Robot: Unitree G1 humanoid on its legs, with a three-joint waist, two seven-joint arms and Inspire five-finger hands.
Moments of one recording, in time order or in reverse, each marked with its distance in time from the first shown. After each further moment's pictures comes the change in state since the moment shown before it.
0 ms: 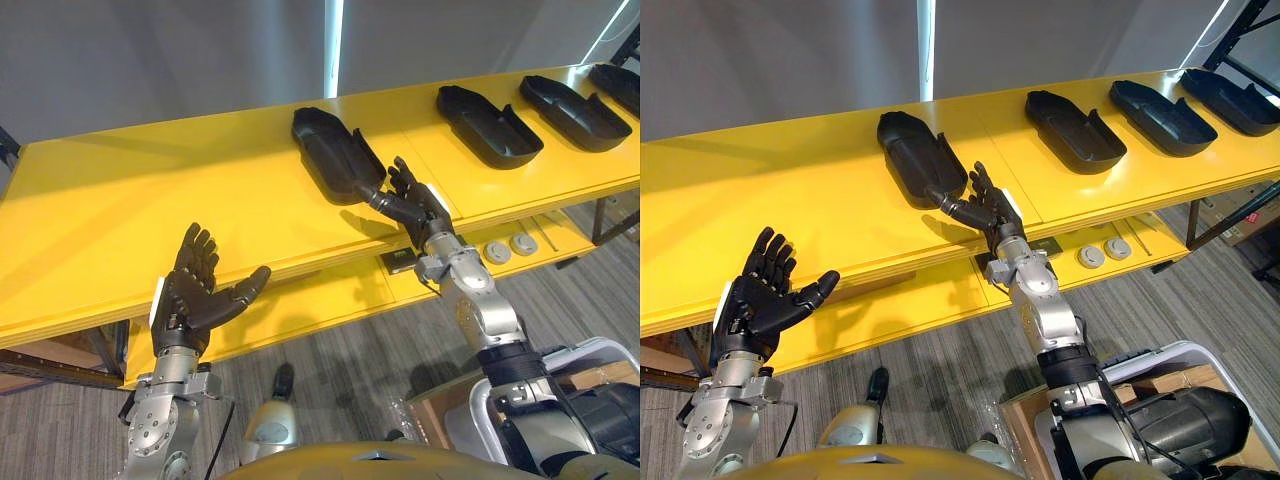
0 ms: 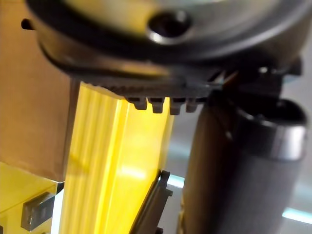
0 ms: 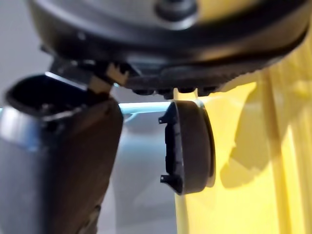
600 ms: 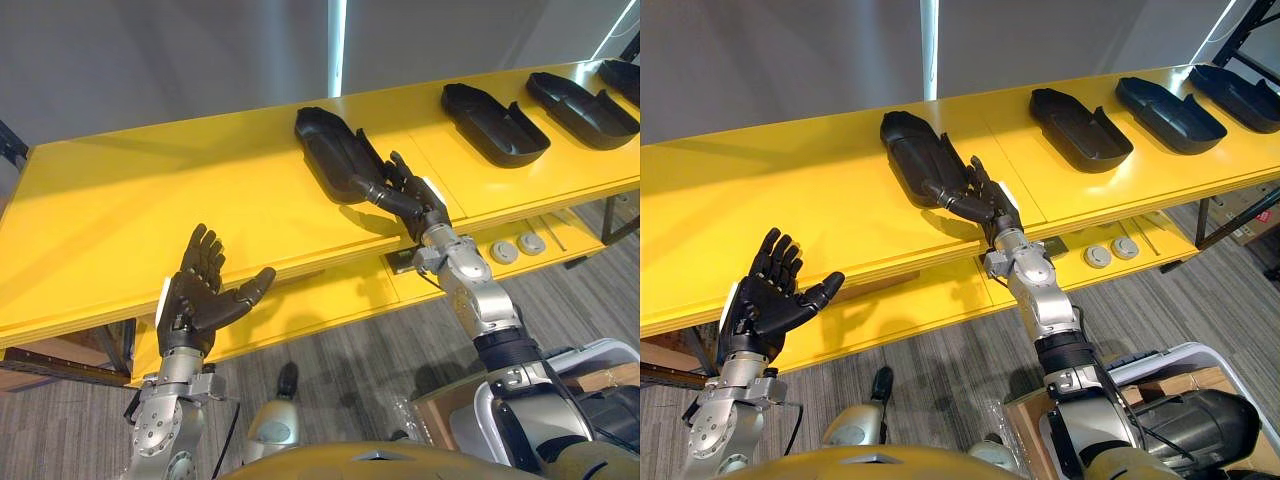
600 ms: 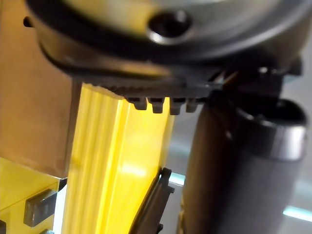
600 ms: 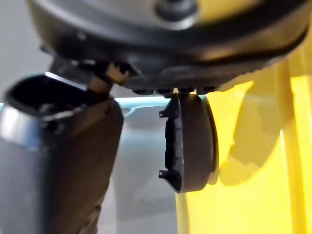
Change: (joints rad) left arm -0.001 -0.013 -0.011 0.008 0.000 0.000 -0.019; right arm -0.051 0.000 0.002 0.063 -0.004 -0.008 0.038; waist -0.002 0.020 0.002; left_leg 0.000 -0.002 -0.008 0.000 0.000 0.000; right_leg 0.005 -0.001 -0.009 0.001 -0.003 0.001
